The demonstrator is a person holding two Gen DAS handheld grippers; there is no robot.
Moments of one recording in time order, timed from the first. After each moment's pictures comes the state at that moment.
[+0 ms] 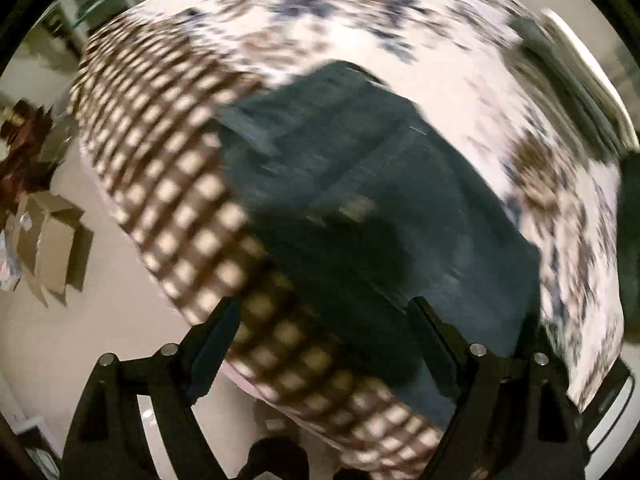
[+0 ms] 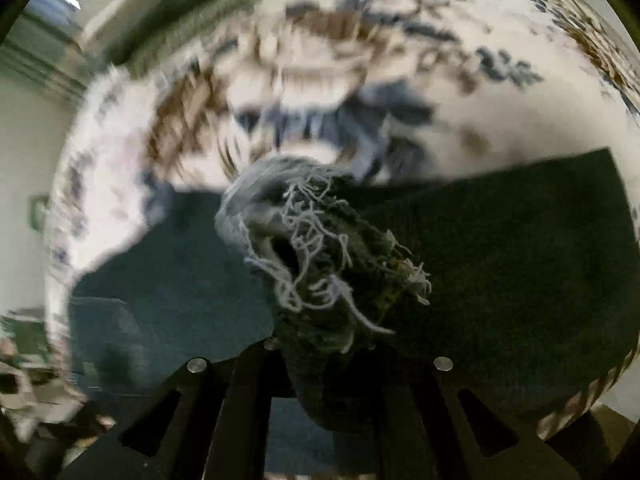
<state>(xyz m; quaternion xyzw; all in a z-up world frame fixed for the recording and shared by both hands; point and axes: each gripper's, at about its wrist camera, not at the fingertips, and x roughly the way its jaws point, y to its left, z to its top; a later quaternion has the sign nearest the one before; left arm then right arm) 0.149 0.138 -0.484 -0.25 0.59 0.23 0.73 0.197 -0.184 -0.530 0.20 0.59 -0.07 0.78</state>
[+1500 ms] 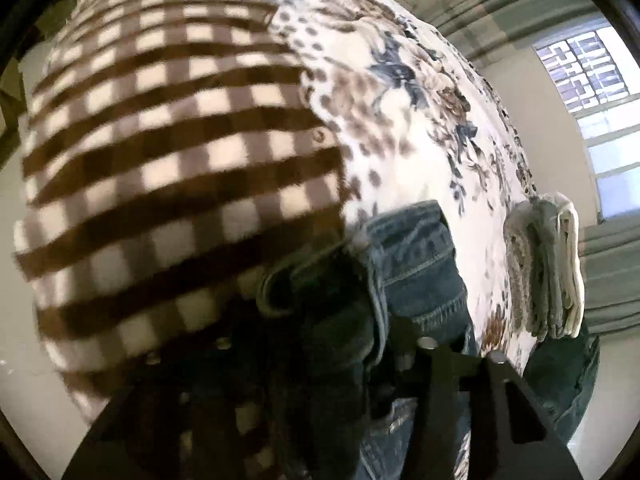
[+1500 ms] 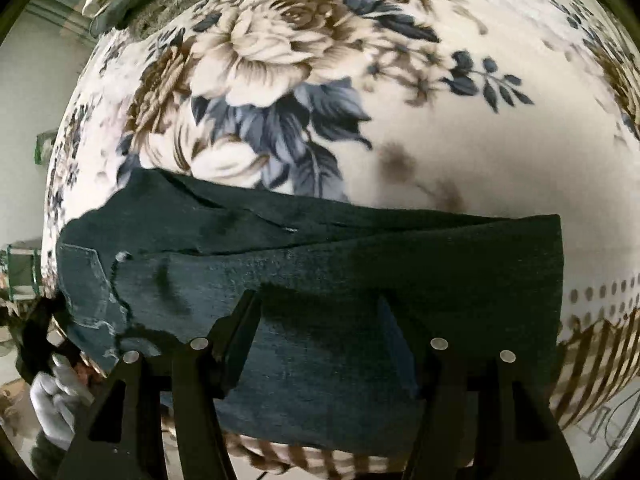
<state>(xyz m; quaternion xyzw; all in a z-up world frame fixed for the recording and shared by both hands) 0.156 0.238 -0.557 -0.51 0.39 0.21 0.73 0.206 -0.249 -0.534 0.15 0.66 0.02 0.74</state>
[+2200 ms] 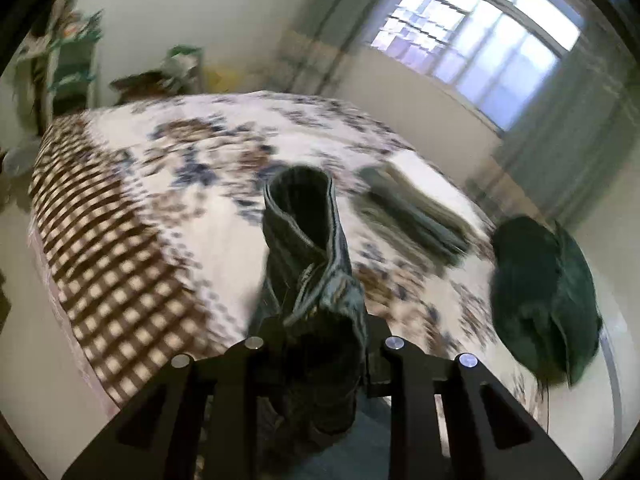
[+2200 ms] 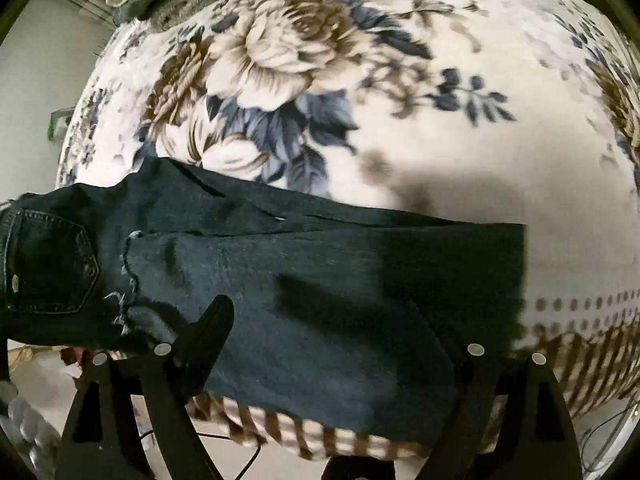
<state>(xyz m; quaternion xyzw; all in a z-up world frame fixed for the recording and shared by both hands) 0.119 0.027 -0.343 -0.28 0.30 0.11 0.91 0.191 -0.280 -0.503 0.14 0.66 0.06 0.74</state>
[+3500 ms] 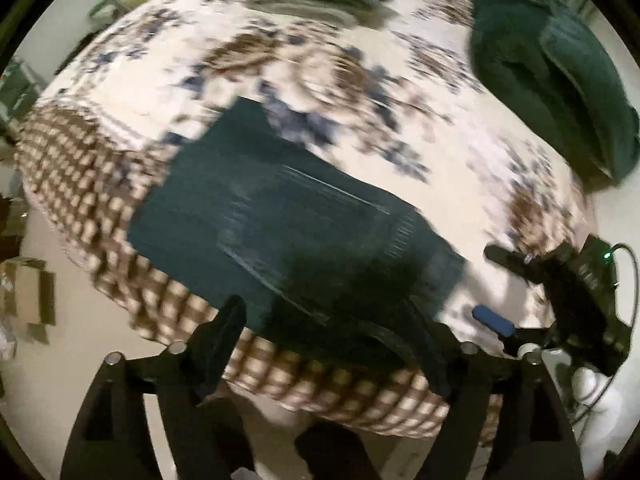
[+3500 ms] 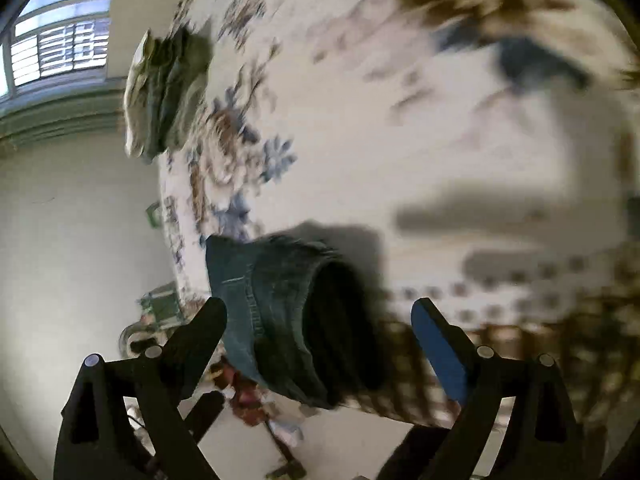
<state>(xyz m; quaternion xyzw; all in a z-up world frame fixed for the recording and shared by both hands) 0.119 -0.266 -0.423 -0.13 0.59 0.10 0.79 0.152 -0.567 -0.526 0.42 0.62 0.14 0.65</state>
